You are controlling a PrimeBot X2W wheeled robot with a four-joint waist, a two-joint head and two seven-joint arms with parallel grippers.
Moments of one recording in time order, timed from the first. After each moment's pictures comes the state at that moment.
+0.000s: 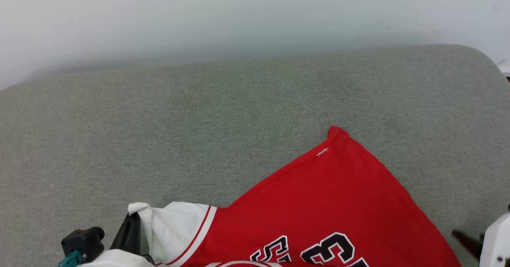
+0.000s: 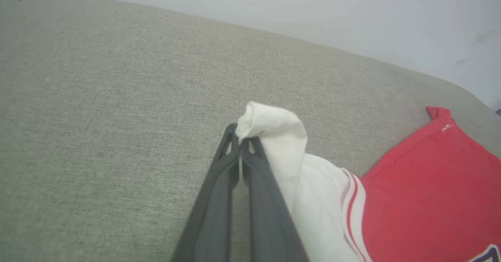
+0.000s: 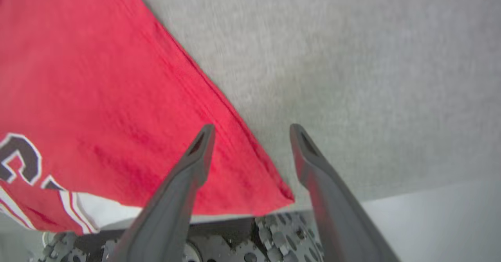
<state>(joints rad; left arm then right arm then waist) 0.07 0.31 -0.22 0.13 -0.62 0.12 -0.17 0.03 -0.29 -0.23 0.10 0.46 0.13 0.94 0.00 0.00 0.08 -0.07</state>
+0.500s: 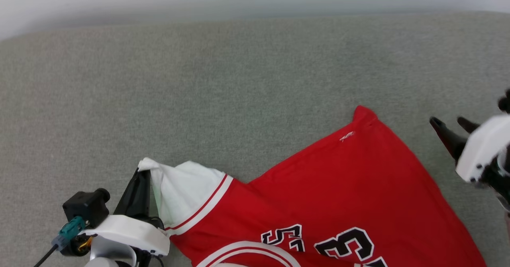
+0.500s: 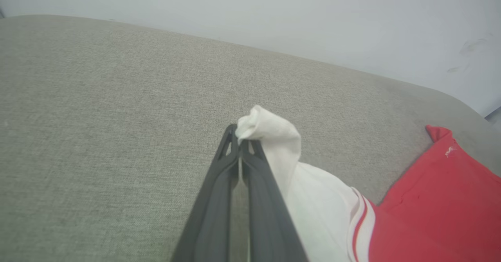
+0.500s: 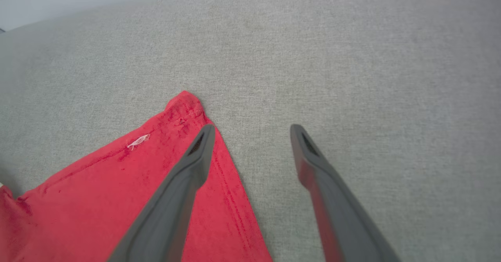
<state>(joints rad) -0.05 0.33 -0.25 0.05 -0.60 0.09 -0.17 -0.36 -0.34 -0.05 0.18 0.51 0.13 0.60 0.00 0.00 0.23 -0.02</state>
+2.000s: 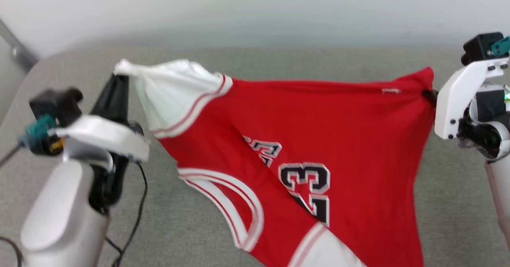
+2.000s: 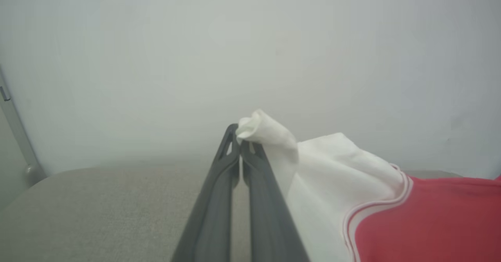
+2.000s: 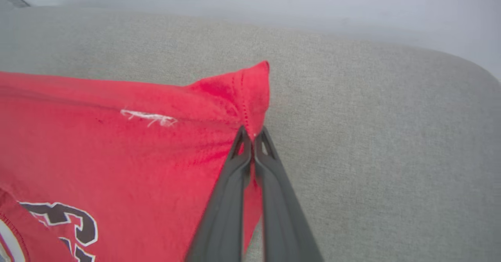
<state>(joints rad) -0.46 0.38 -0.24 0.23 -0.61 0.02 -0.13 -0.69 -0.33 0.12 0.46 0.43 0.13 0.74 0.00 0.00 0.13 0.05</state>
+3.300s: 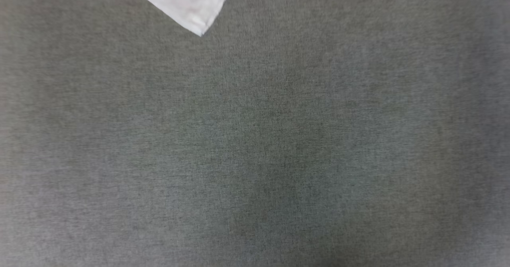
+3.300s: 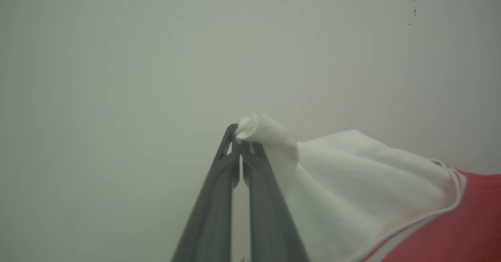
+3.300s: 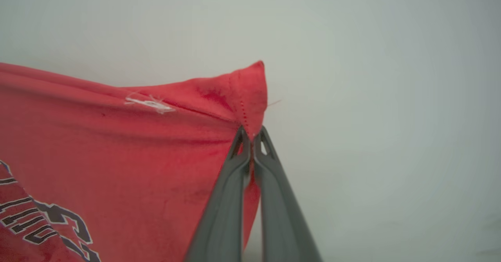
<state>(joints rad) -1.58 0.48 -0.21 0.73 -0.53 -0.10 -0.25 -1.46 -0.26 0.05 0.55 0.22 0.13 0.13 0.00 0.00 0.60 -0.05</state>
